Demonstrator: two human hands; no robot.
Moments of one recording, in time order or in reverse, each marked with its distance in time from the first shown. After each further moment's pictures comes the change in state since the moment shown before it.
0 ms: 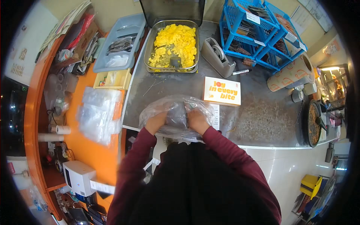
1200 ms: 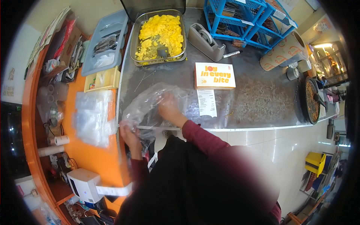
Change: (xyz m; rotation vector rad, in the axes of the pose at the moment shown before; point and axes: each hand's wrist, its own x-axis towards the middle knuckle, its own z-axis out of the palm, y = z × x) left_hand -0.124 0.024 -0.007 -1.237 1.050 -0.368; right_hand 0.050 -0.086 0.014 0.527 0.379 0.055
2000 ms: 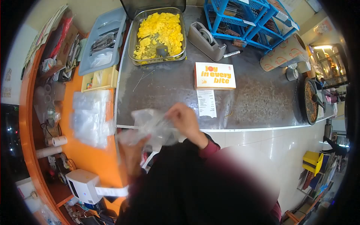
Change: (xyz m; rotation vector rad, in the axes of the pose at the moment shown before) left_hand -0.058 0.061 0.001 0.415 -0.235 0.108; right_hand -0.069 -0.046 -0.112 0.463 0.324 0.097
